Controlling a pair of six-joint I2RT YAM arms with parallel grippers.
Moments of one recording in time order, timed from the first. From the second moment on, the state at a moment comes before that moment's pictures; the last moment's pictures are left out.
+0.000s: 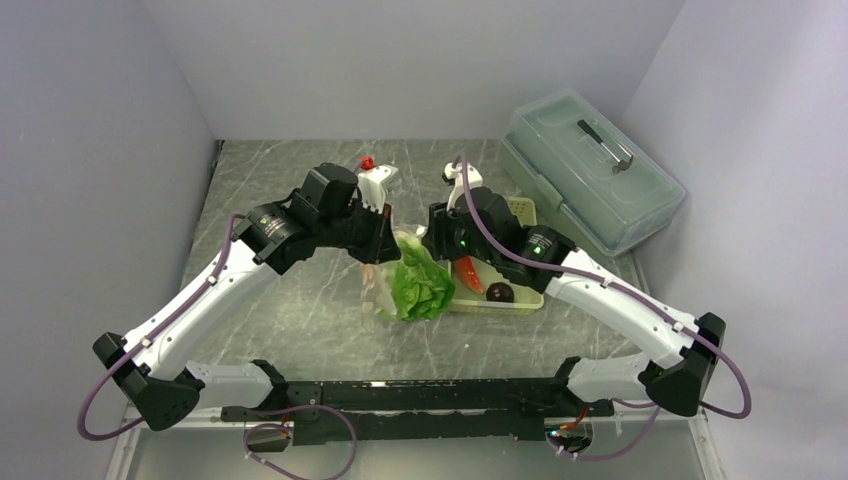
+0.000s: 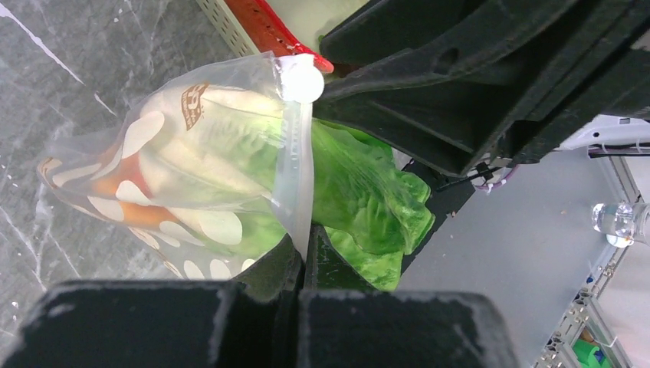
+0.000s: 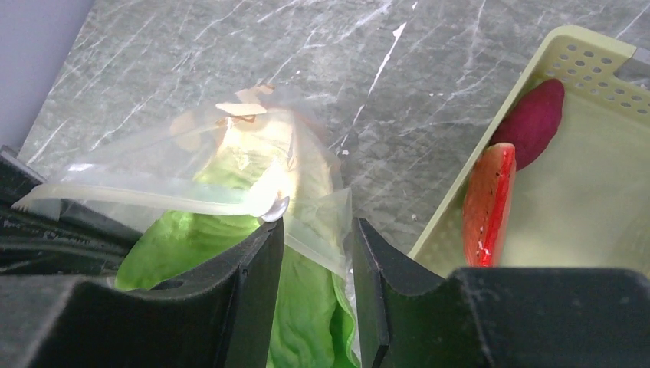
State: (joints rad) left arm -0.73 1.24 1.43 -0.85 0.29 -0.33; right arm 0.91 1.24 1.26 -0.57 0.20 0.44
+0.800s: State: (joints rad) left arm -0.73 1.24 1.43 -0.85 0.29 -0.32; right arm 0.90 1.23 1.26 -0.50 0.11 0.46
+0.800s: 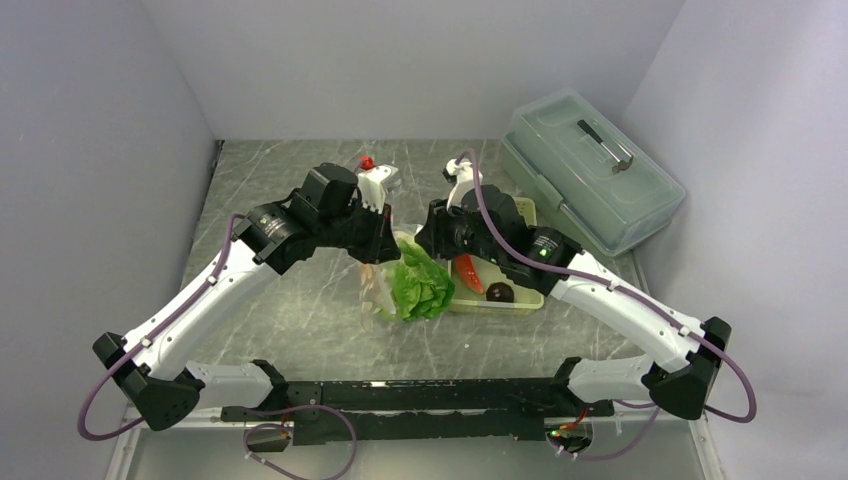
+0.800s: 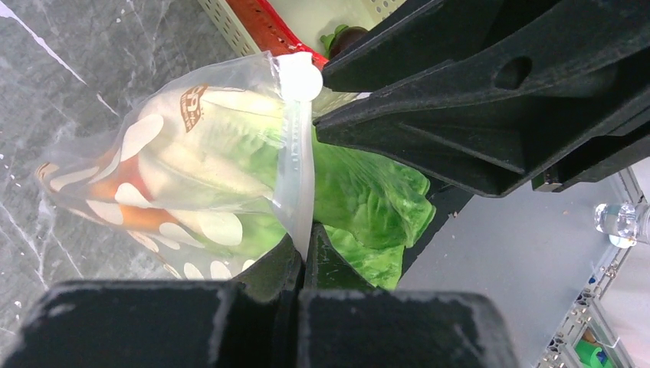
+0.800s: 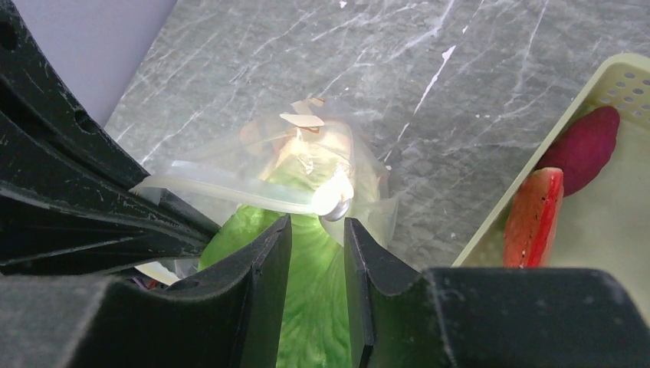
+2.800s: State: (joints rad) left arm -0.72 1.20 1.43 -0.85 0.36 -0.32; right arm 0.90 1.36 1.20 -0.31 0.08 0.40
